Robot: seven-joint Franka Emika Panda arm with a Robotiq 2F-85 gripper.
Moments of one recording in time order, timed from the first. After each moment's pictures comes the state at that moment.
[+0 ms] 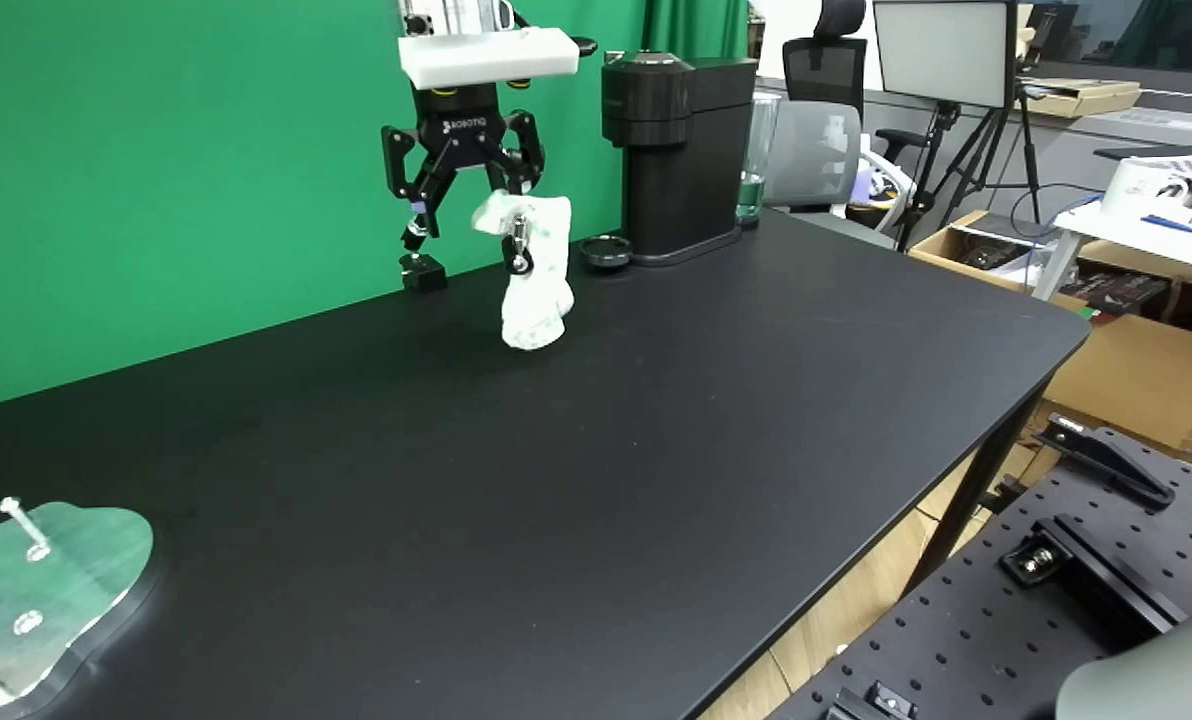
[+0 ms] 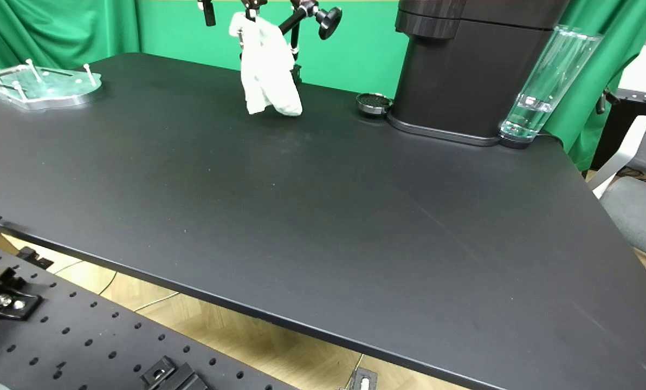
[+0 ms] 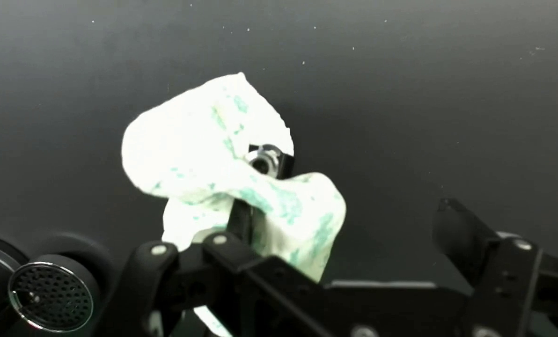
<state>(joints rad) 0.18 0.39 0.04 -1.86 -0.05 2.27 0.26</state>
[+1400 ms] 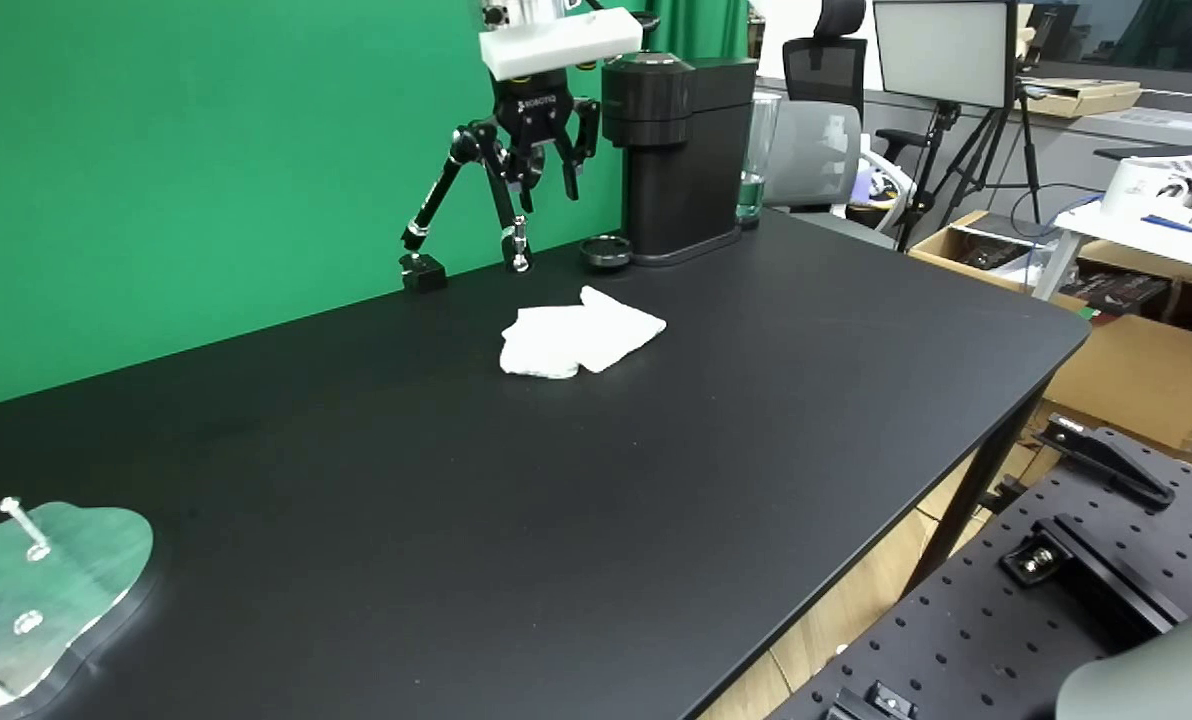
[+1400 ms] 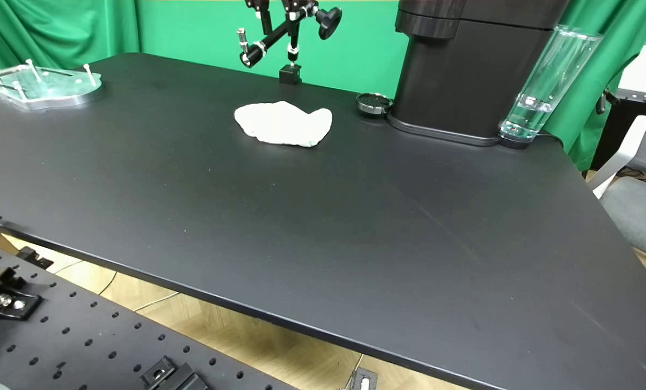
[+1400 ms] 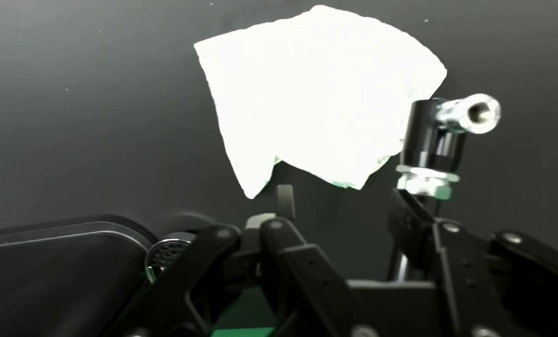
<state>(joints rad) 0.16 0.37 -0.06 -1.88 -0.15 2.28 0.31</state>
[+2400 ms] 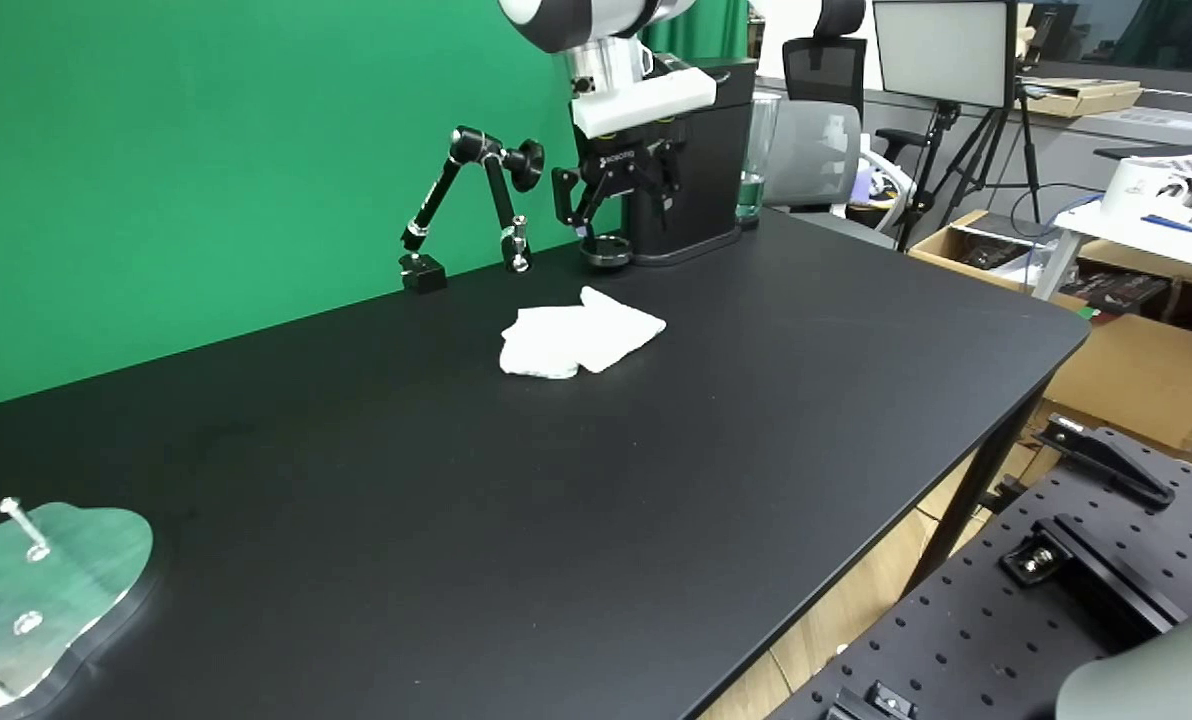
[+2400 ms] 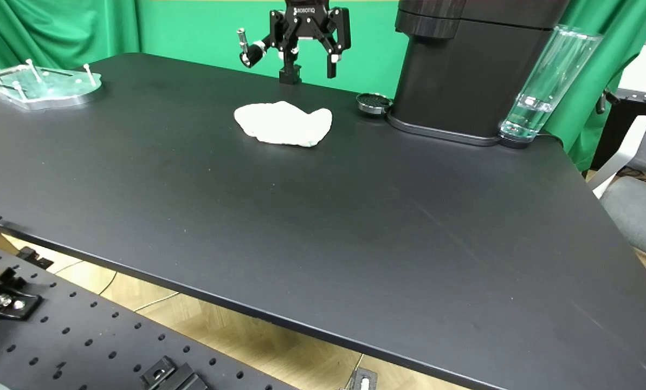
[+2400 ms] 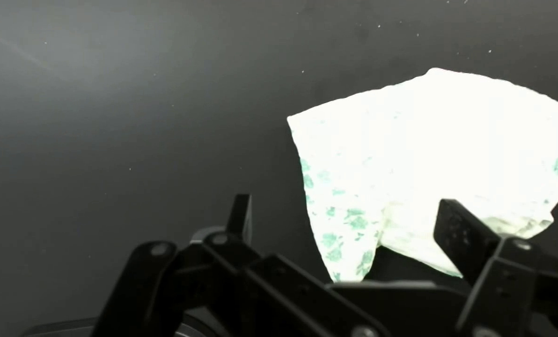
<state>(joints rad) 0.06 0.44 -0.08 -1.92 -0.14 2.26 0.23</state>
